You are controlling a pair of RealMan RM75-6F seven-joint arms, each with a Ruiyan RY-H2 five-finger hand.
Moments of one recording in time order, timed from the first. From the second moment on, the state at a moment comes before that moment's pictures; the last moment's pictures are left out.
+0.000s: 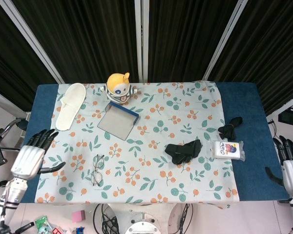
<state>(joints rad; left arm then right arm) -0.29 -1.13 -0.07 -1.64 1.58 1.29 0.08 0.03 -1.12 0.08 -1.55 -1.47 1.52 0.00</state>
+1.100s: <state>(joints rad) -0.95 -1.60 -0.23 -1.06 1.40 0.65 -0.06 -0.02 -1.10 0.09 -1.53 -1.43 1.56 0.07</state>
